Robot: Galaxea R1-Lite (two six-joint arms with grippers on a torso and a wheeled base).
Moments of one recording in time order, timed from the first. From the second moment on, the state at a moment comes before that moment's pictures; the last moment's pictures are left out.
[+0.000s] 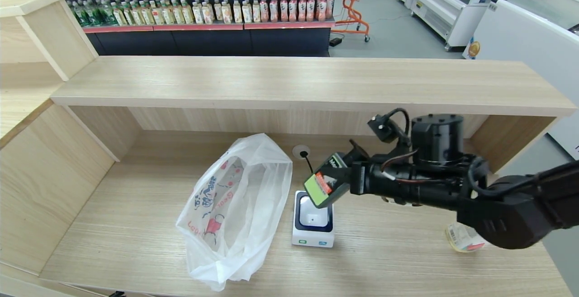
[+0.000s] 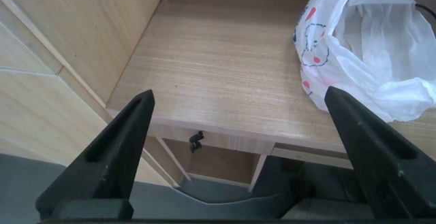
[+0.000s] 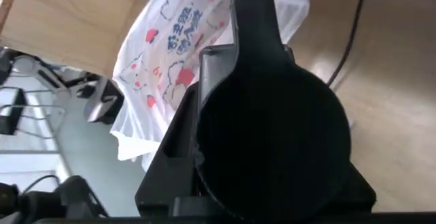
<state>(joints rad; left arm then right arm) 0.00 0.00 0.00 0.05 0.13 0.01 0.55 1.83 -0.85 -0.69 0.33 0.34</state>
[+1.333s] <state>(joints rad) 0.00 0.00 0.00 0.05 0.13 0.01 0.46 1.32 -0.47 -0.68 0.28 0.21</state>
